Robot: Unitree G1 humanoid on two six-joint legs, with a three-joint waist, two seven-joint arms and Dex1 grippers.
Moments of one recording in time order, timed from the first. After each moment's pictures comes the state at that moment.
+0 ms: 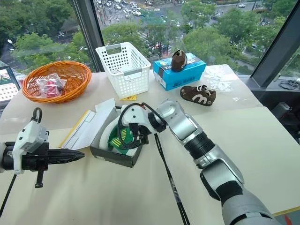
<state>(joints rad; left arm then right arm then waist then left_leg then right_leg) 0.11 1.11 0.48 -0.47 -0.71 0.62 -1.23 -1.01 -0.33 0.50 0.20 0.07 0.35 1.29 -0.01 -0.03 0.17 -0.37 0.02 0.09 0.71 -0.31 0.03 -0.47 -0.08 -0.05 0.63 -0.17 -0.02</state>
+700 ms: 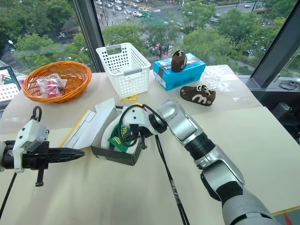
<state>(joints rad) 0.09 1.11 0.47 -0.46 -0.71 0.62 -1.23 -1.00 -0.33 0.50 0.19 0.05 0.37 1.29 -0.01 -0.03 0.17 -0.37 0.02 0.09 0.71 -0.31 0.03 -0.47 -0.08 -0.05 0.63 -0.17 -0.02</state>
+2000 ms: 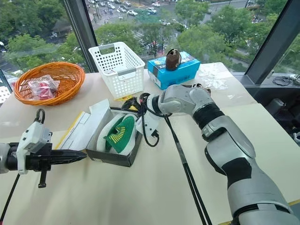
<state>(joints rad) 0.09 1.09 0.45 -0.47 -0.71 0.61 -1.22 -1.36 -0.44 0.70 0.85 -0.82 -1.07 0.45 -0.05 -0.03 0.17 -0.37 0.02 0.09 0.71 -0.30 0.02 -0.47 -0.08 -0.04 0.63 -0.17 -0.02</state>
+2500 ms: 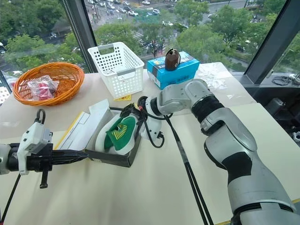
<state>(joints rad) 0.10 1.08 0.45 -0.49 -0.71 0.61 -1.21 -1.43 -0.43 0.77 0.86 -0.97 -1.19 0.31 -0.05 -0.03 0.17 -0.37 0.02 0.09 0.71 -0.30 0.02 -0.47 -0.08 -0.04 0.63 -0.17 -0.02</state>
